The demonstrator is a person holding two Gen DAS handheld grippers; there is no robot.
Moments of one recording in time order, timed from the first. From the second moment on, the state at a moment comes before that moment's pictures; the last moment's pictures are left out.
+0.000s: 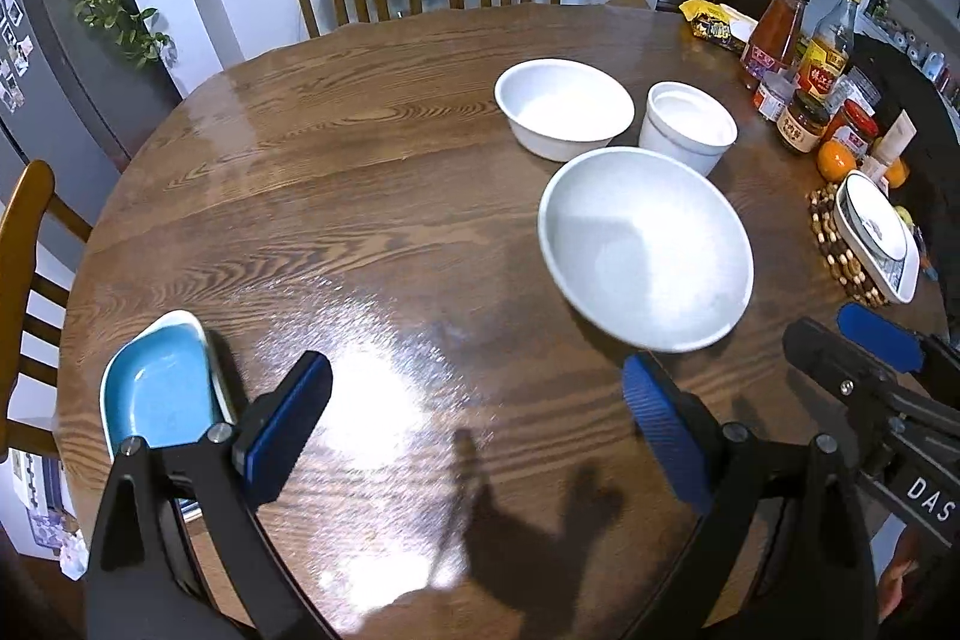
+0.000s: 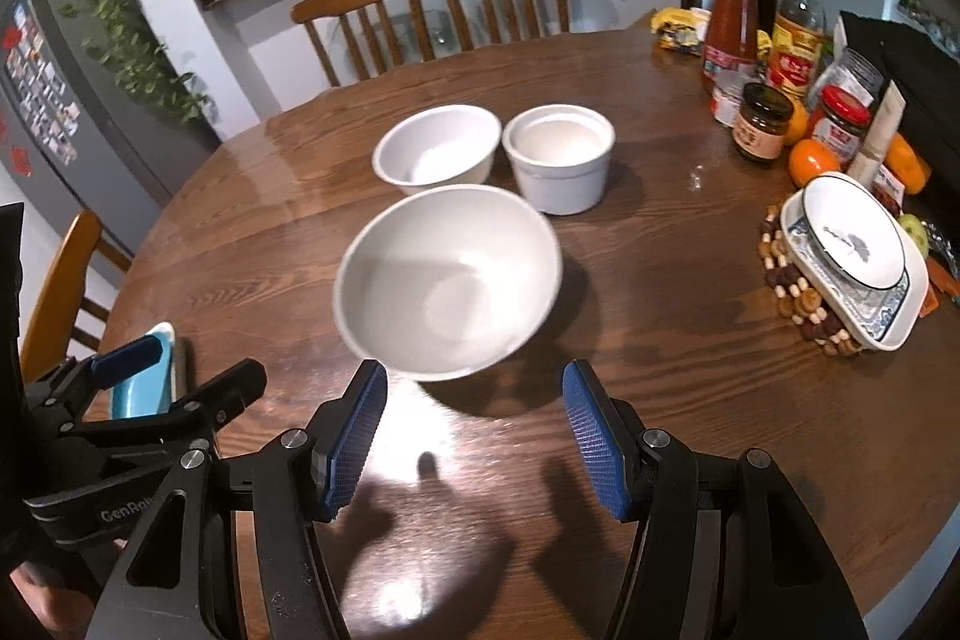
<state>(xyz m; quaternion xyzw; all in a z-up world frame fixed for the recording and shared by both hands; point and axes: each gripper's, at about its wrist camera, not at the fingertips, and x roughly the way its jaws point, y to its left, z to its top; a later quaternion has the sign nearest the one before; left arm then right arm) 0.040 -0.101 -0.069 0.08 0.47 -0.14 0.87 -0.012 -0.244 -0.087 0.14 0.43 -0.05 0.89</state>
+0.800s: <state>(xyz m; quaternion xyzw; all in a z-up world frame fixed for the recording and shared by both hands) 0.084 -0.157 -0.110 0.09 0.51 -0.13 0.85 0.040 -0.276 -0.124 0.15 0.46 -0.04 0.87</state>
